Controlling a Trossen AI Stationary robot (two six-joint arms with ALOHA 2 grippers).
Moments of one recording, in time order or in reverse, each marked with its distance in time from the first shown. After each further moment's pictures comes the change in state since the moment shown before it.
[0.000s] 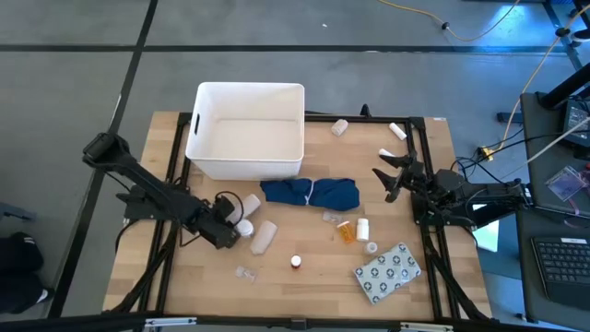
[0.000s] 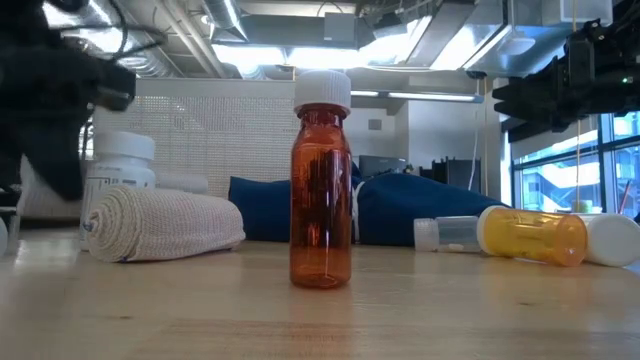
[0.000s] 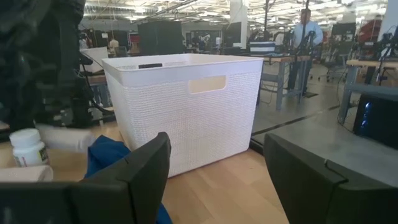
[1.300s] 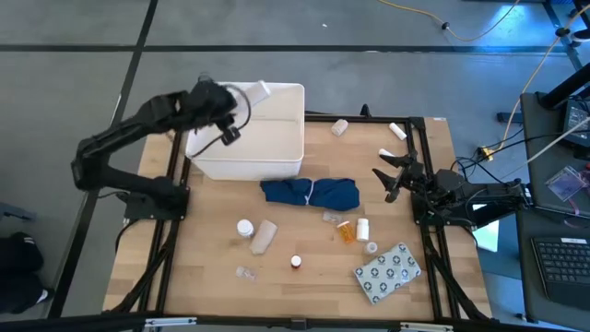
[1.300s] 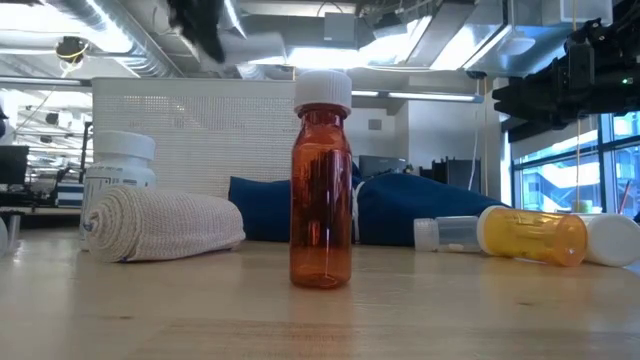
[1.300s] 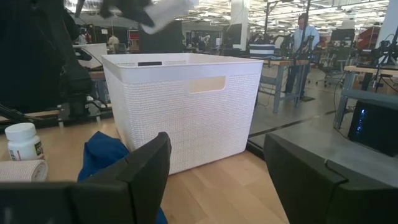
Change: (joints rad) left arm 1.079 -0.068 0.733 -0.291 -0.057 1.568; right arm 0.000 0.000 0.000 0.000 0.000 -0.034
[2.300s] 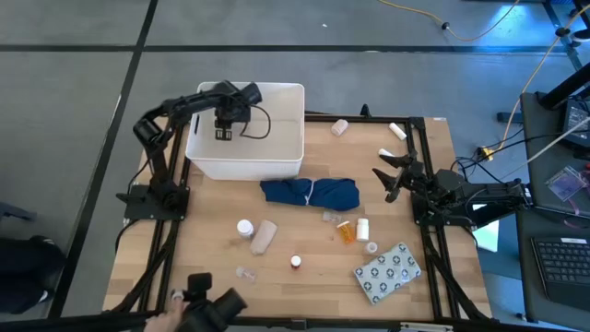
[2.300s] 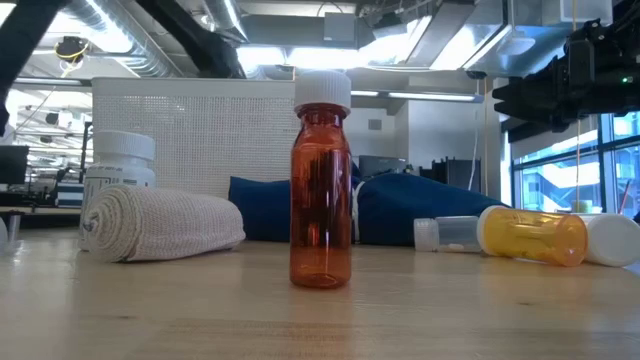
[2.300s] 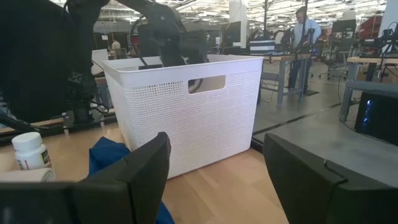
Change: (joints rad) left arm 0.291 0.654 0.000 -0.141 -0.229 0.530; right arm 0.000 0.000 0.000 0.000 0.000 0.061
